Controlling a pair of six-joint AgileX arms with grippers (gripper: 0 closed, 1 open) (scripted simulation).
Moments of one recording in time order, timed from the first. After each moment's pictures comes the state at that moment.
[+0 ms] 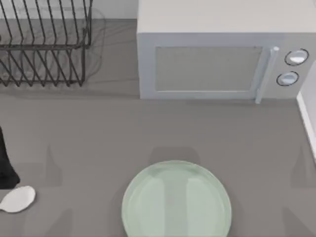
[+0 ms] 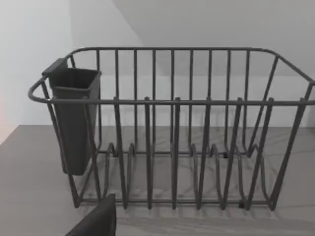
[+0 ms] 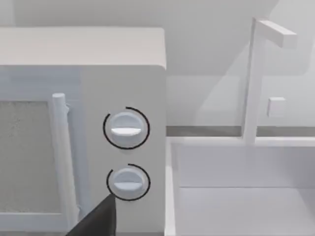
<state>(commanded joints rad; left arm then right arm) 0.00 0.00 0.00 0.00 0.00 0.00 0.00 0.00 0.00 0.00 0.00 0.00</state>
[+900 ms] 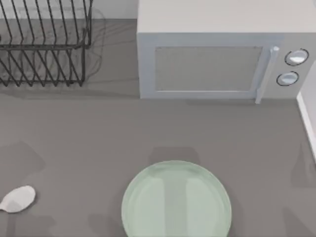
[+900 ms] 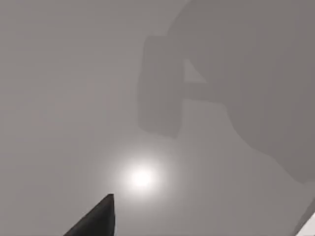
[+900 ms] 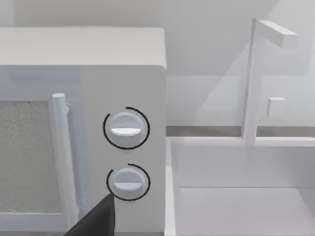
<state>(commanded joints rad) 0.19 0.81 0.49 -0.65 0.00 0.85 0.00 0.00 0.00 0.00 0.00 0.00</state>
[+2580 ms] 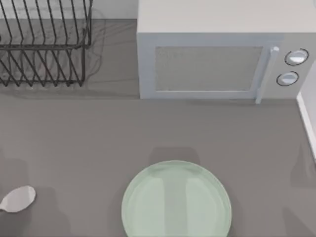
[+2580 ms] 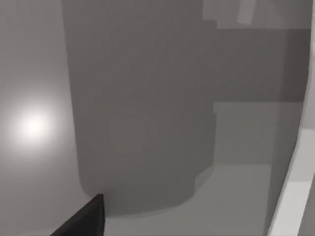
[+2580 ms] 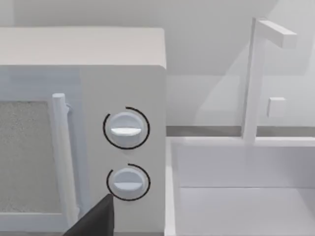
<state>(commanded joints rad) 0.33 1.57 0.58 -0.59 -0.01 1.44 0.00 0.00 0.00 0.00 0.00 0.00</state>
